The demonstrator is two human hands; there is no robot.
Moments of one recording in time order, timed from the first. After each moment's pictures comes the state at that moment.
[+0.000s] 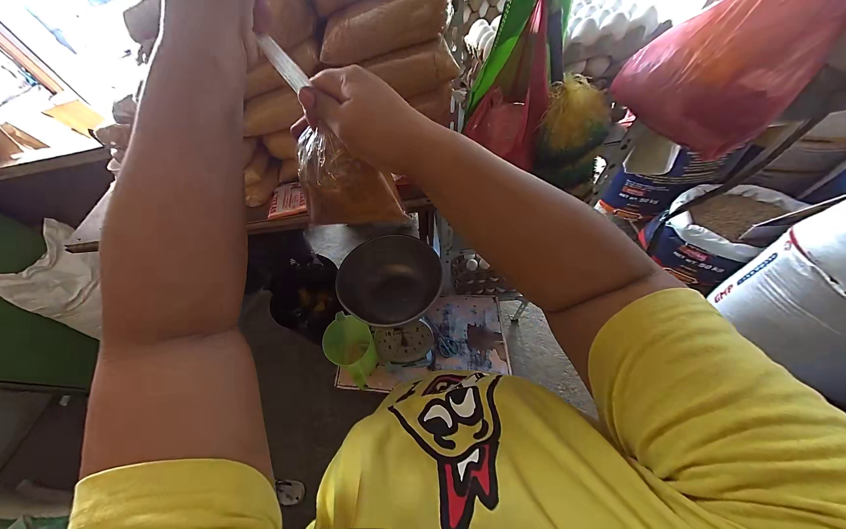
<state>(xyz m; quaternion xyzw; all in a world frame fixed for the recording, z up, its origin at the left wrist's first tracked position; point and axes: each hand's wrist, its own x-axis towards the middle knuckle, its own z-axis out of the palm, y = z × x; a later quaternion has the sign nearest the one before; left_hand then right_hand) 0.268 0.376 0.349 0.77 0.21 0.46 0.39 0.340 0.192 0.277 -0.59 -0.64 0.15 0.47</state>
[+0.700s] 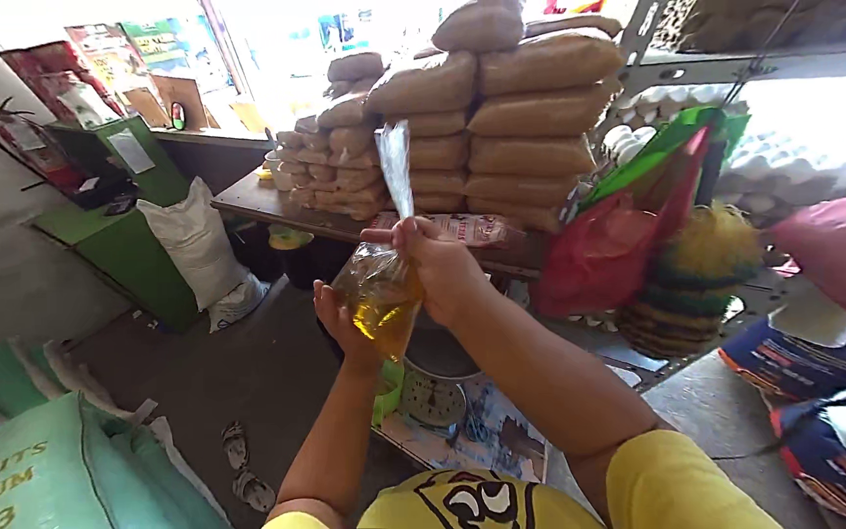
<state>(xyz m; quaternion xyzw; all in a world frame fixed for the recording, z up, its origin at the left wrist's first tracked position) 0.124 0.234 0.066 0.64 0.18 0.75 -0.02 0.234 0.150 0.229 -0.42 -0.46 0.46 0.63</state>
